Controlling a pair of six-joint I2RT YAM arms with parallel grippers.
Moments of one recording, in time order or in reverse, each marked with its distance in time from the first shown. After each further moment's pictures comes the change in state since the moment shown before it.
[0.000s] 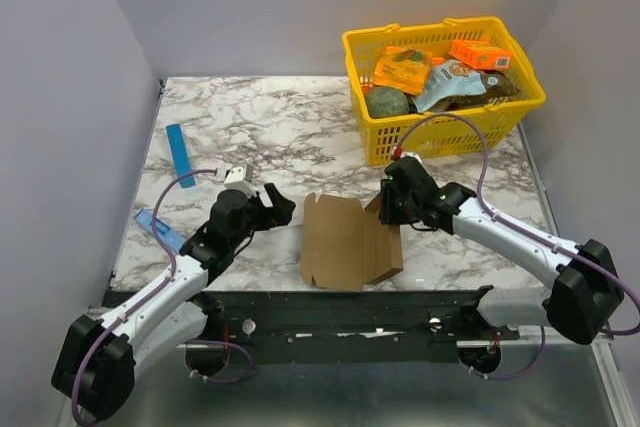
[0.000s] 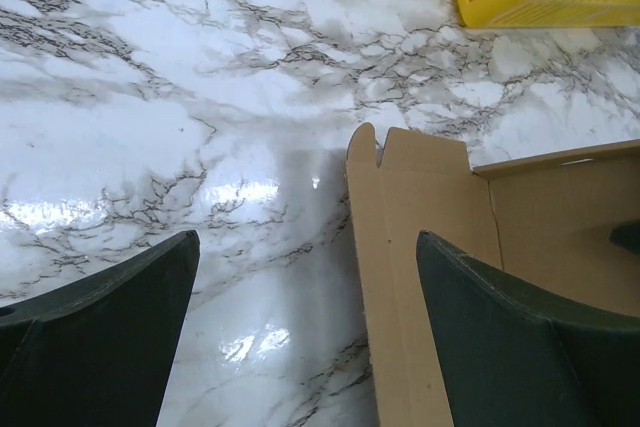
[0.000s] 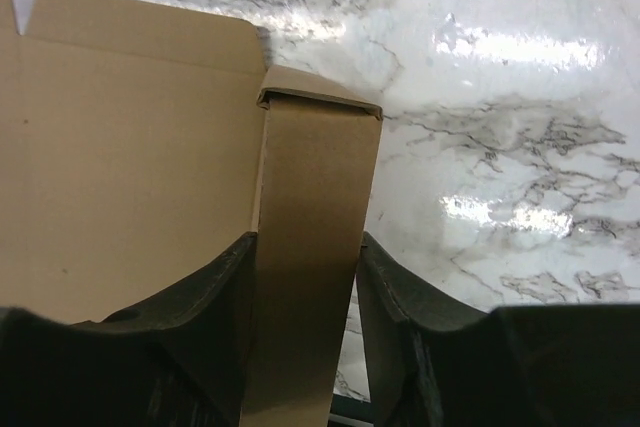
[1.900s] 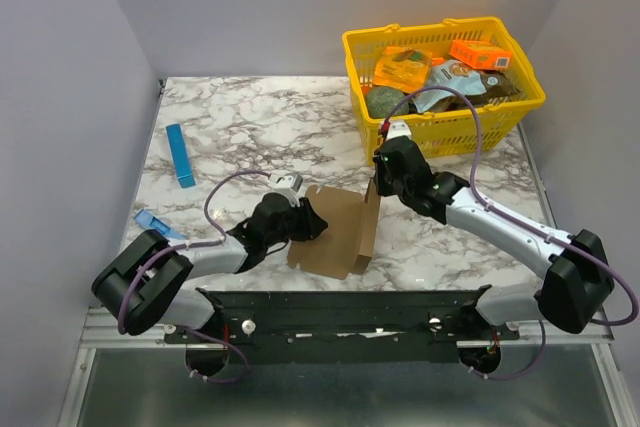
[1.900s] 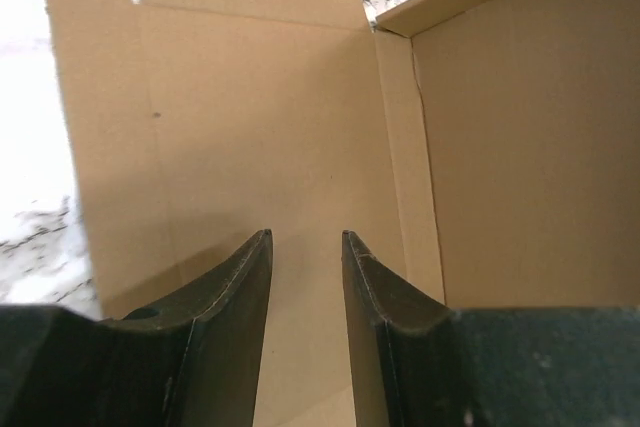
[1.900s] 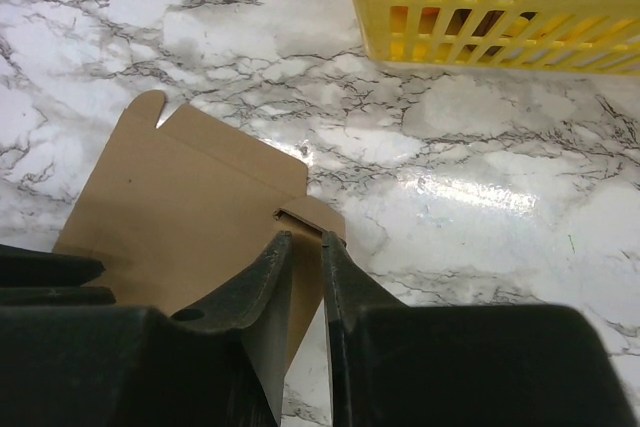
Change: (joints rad) left arm -0.198 0.480 0.010 0.420 0.159 -0.070; right arm 0.008 0.061 0.088 0.245 0.136 -0.214
